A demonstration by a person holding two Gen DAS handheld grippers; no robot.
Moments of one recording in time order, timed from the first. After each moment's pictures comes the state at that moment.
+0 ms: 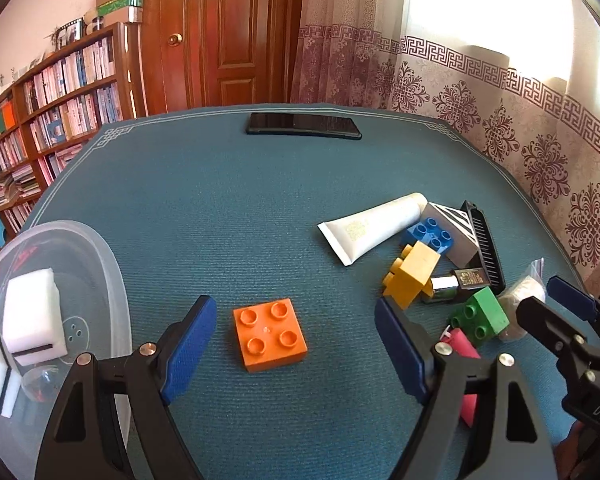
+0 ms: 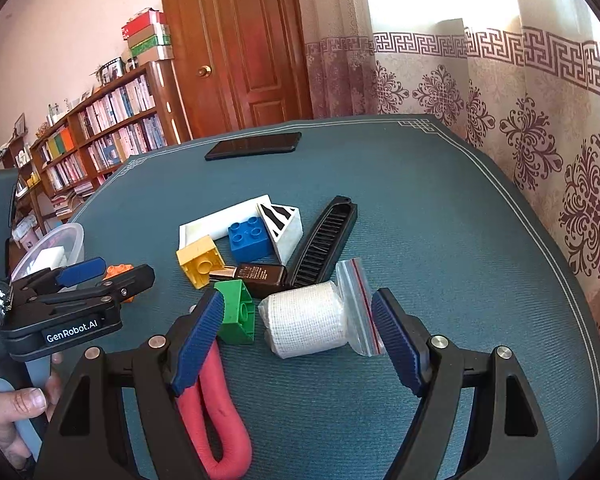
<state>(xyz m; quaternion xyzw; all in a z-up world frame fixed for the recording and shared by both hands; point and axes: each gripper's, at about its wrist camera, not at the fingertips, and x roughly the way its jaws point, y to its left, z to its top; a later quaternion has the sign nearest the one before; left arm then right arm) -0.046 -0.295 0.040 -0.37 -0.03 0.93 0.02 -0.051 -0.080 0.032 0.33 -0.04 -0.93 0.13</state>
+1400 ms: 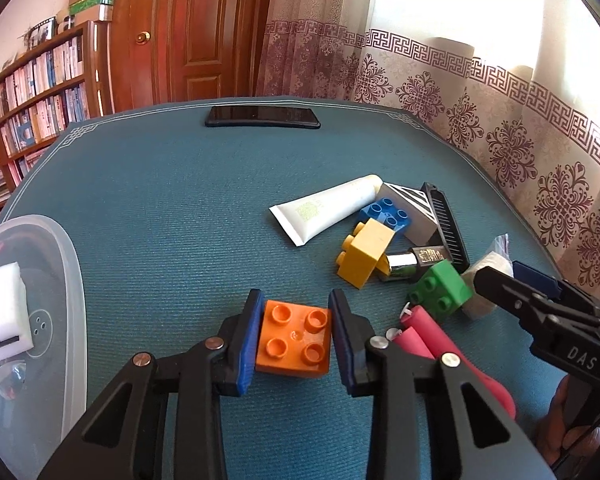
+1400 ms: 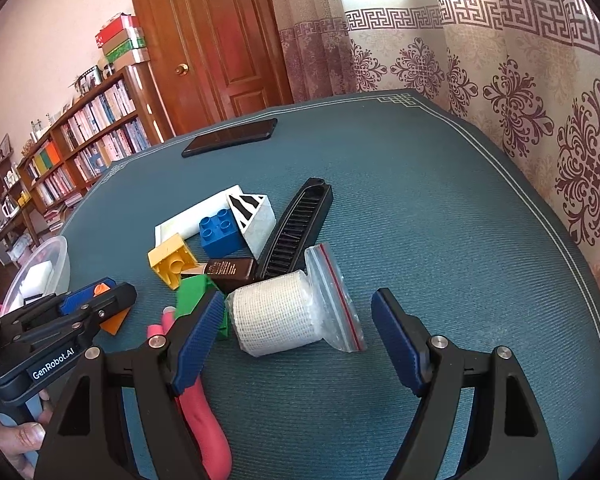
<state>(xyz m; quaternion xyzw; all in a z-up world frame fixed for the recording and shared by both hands) -0.035 -0.281 0.037 -0.37 -0.03 0.92 0.09 -0.058 -0.068 0.023 0.35 -0.07 -0.93 0.10</state>
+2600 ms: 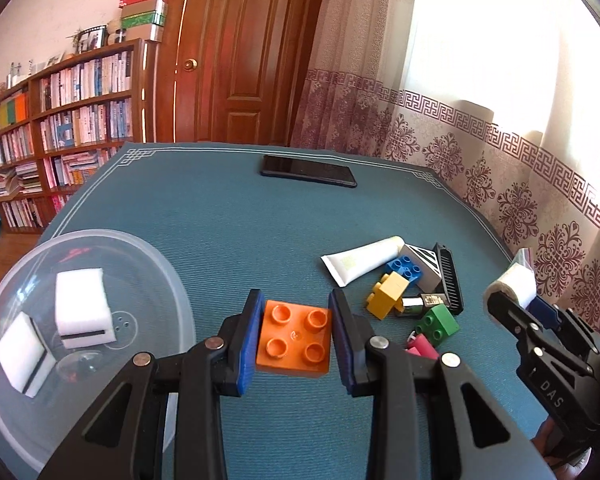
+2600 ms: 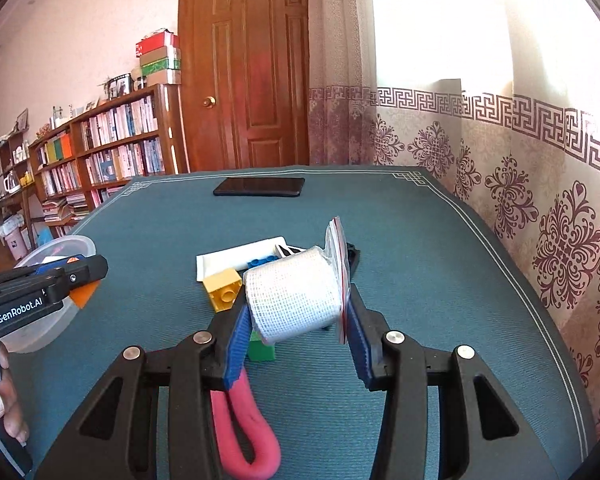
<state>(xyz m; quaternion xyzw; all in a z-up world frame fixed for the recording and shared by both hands) 0.008 -0.324 0.085 -0.30 -0.07 0.95 0.02 -0.014 -0.108 0.062 0.24 0.01 -0.96 0.11</state>
